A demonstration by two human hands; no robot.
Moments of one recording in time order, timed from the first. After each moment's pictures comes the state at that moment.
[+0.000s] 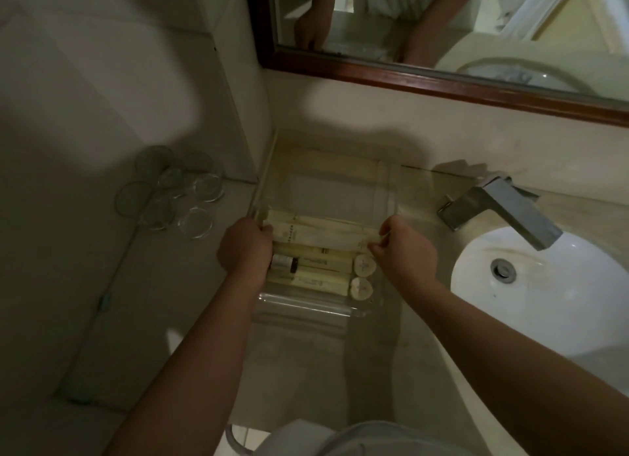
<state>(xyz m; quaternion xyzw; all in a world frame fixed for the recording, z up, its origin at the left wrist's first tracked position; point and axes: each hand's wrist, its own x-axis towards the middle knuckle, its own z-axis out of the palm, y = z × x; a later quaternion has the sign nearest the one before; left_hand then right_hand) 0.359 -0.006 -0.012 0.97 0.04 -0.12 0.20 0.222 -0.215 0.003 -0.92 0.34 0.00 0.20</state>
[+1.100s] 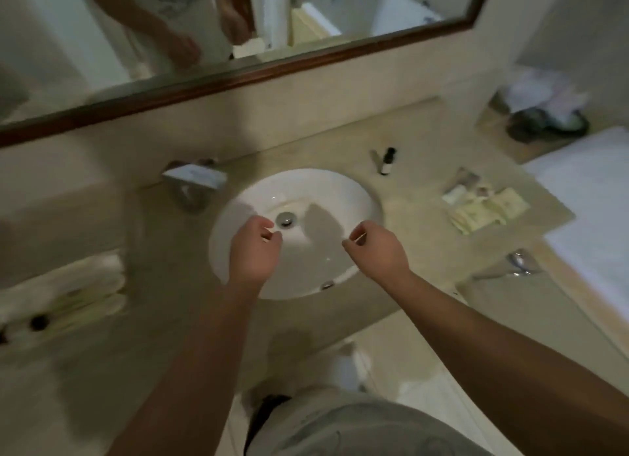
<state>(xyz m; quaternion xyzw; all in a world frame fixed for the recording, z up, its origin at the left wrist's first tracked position) 0.000 -0.290 0.035 0.84 -0.33 -0.18 0.39 -0.192 -0.391 0.044 -0.76 0.55 -0.11 0.32</state>
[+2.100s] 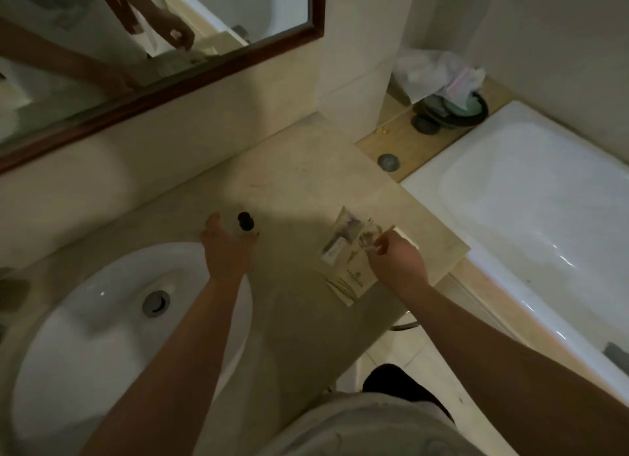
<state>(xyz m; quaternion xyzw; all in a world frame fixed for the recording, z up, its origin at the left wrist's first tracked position) -0.129 -0.616 -0.003 0.86 -0.29 -0.25 0.34 -0.409 -0.660 0.005 -0.64 0.71 -0.10 0.29</state>
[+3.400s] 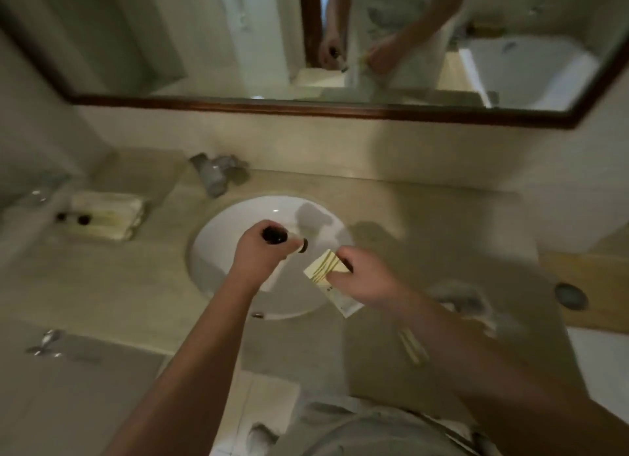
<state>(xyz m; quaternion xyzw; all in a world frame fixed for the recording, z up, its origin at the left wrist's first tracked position) -0.151 -0.435 0.099 0.85 -0.08 -0.14 0.51 -0.266 -0.603 0.093 -0.89 0.15 0.06 0.43</state>
